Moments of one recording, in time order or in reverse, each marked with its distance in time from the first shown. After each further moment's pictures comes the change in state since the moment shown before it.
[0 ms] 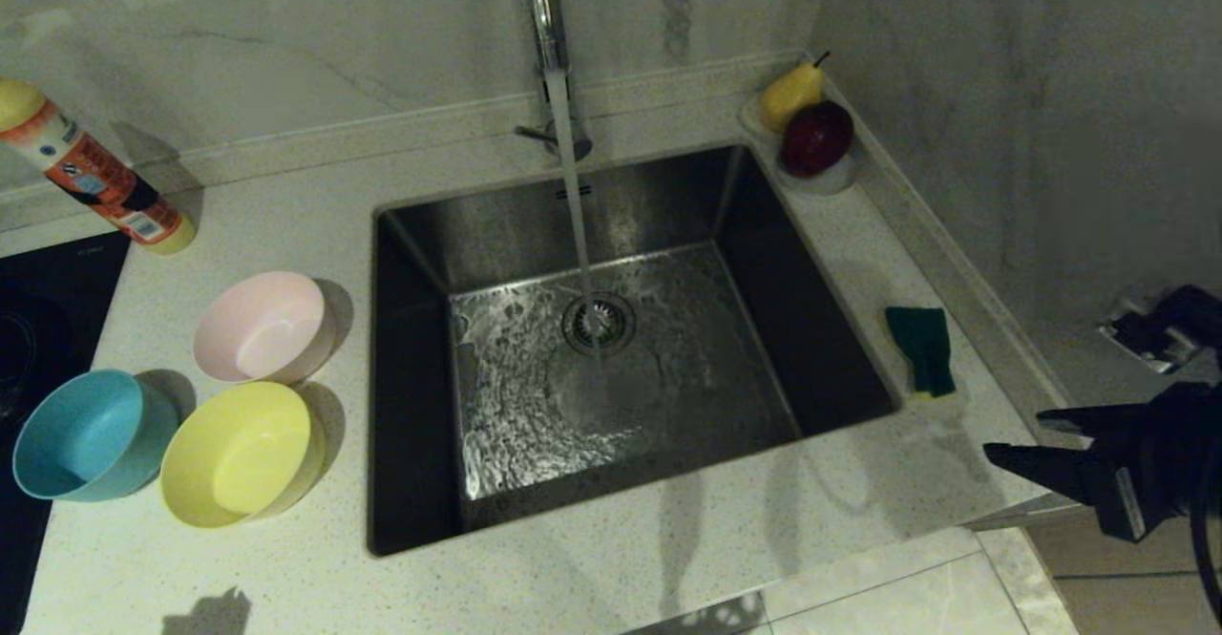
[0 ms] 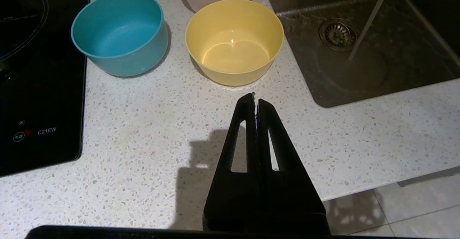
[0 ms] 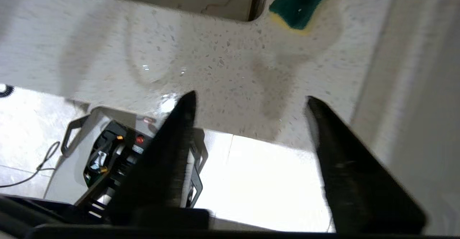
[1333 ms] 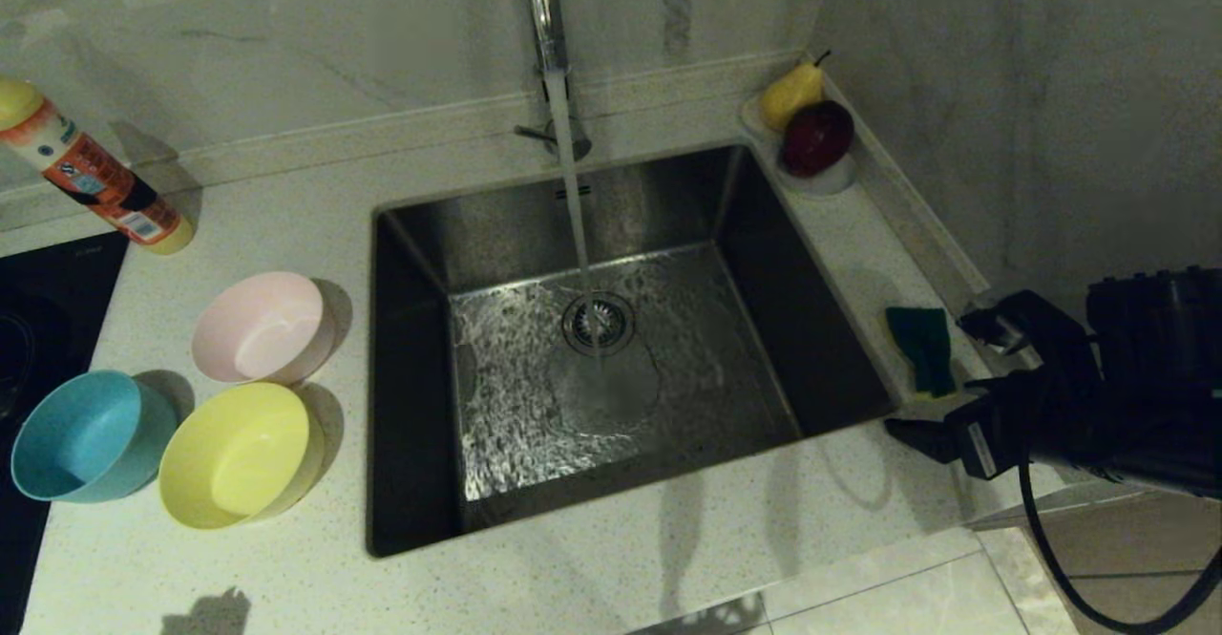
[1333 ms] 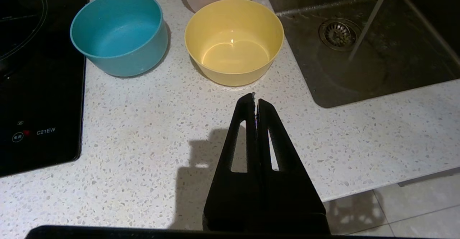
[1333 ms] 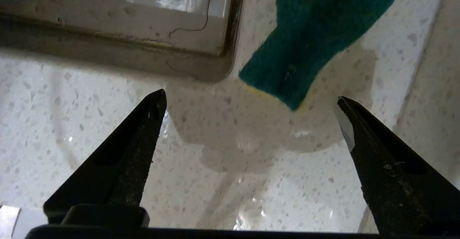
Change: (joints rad) left arm 0.000 0.000 0.000 0.000 0.000 -0.001; right arm -0.005 0.318 0.006 -0.328 -0.060 0.000
